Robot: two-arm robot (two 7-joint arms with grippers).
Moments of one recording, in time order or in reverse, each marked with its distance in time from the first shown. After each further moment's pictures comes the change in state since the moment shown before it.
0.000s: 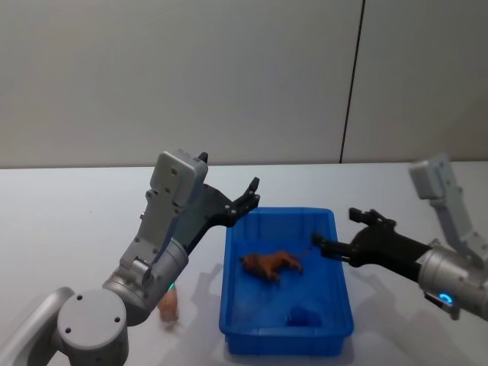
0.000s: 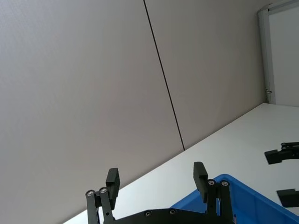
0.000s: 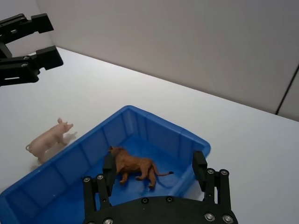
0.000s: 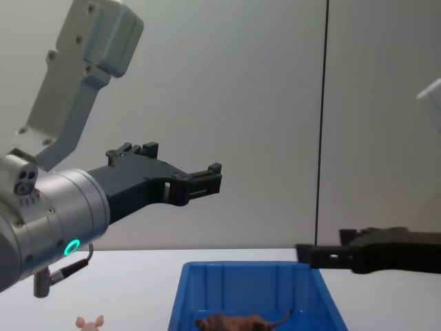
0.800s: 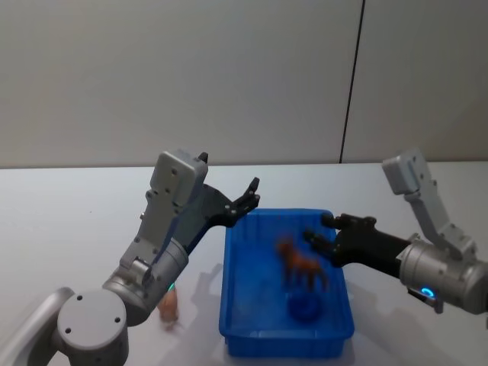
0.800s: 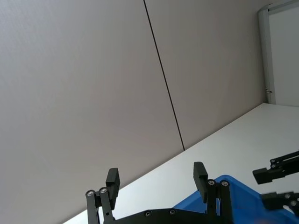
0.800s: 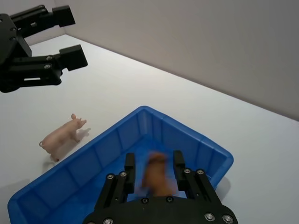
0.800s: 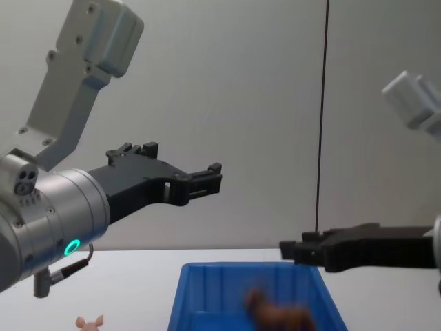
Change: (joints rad) left arm 0.000 0.000 0.000 0.000 0.000 0.000 0.000; right arm 0.039 -0.040 -0.024 0.005 -0.070 0.059 0.038
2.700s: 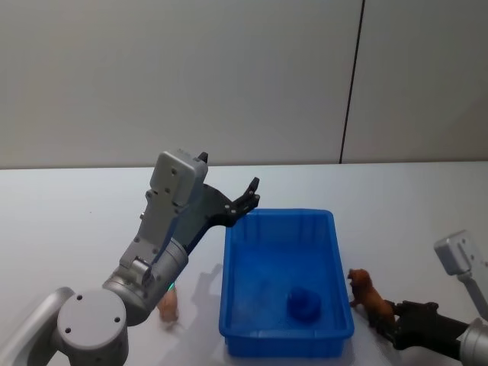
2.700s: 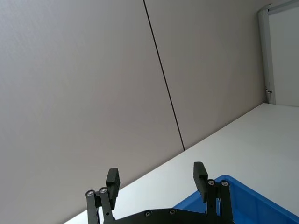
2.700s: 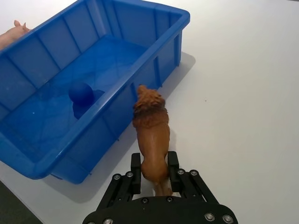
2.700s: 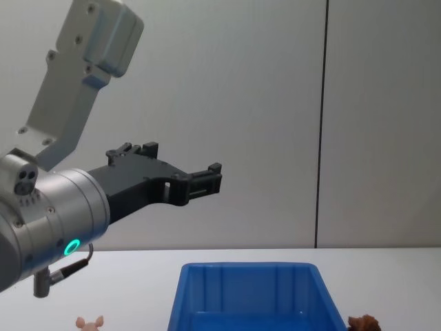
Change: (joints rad) left arm 0.000 0.000 0.000 0.000 0.000 0.000 0.000; right arm -0.223 0.149 0.059 -0.045 0.067 0.065 -0.067
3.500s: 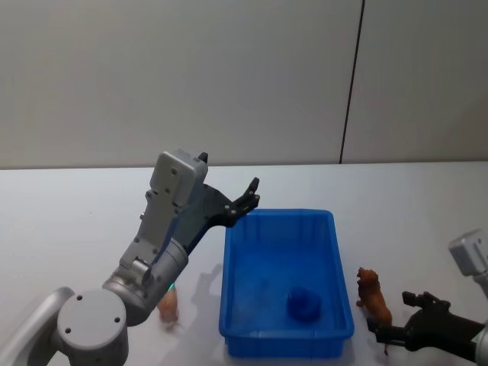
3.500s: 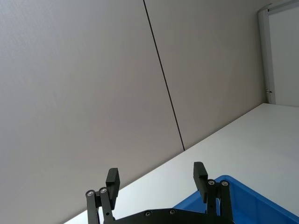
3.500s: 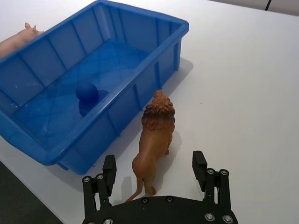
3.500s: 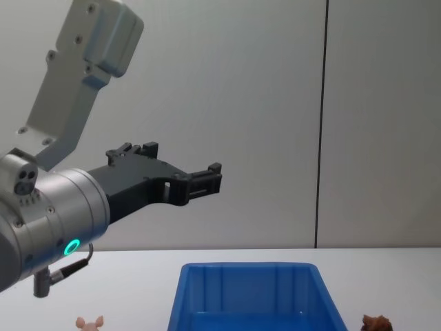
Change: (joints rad) left arm 0.000 0.000 0.000 0.000 0.000 0.000 0.000; right arm -0.040 0.045 0.027 -0.061 0.007 -0.017 0.021
